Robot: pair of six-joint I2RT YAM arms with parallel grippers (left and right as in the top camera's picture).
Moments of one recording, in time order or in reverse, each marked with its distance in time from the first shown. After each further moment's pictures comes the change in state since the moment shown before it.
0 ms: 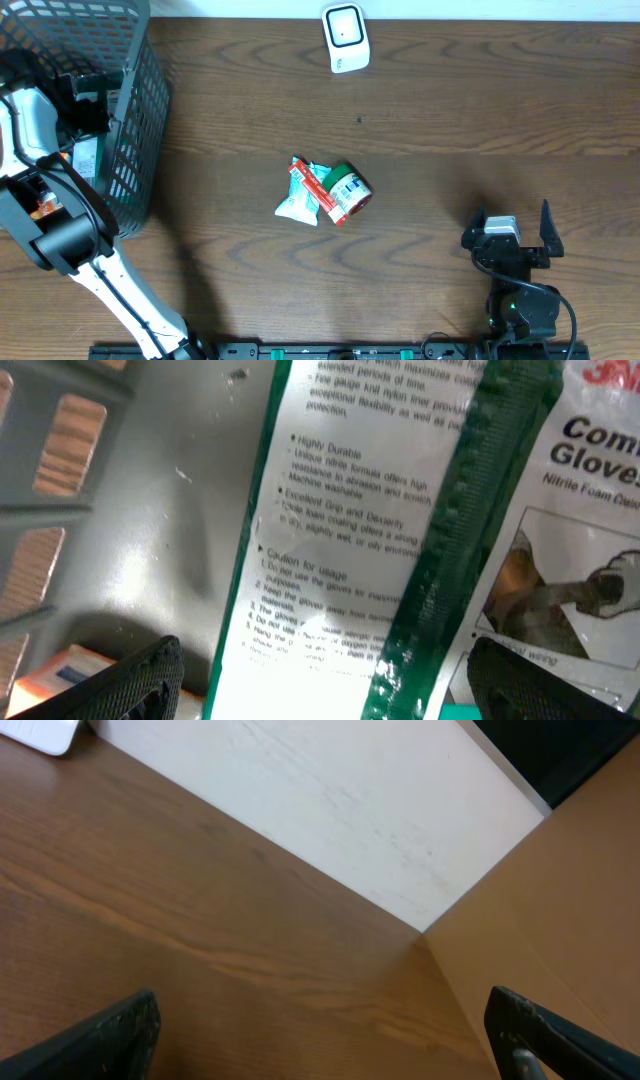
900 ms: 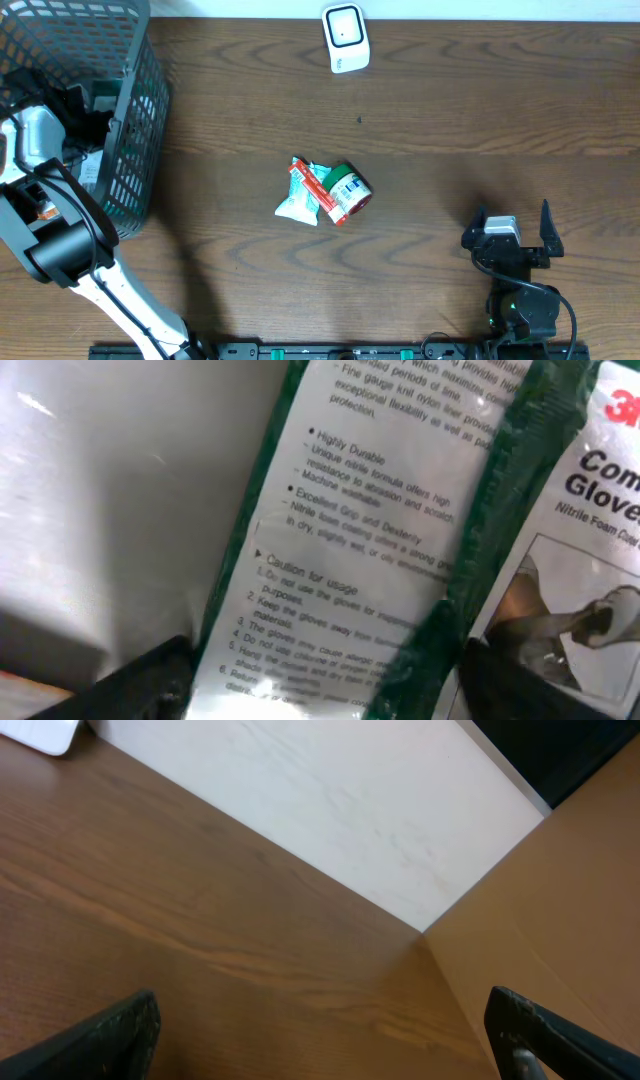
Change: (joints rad) left arm 0.008 -0.088 -0.229 0.127 0.156 0.004; right arm 0.000 0.000 0.000 0.000 0.000 0.000
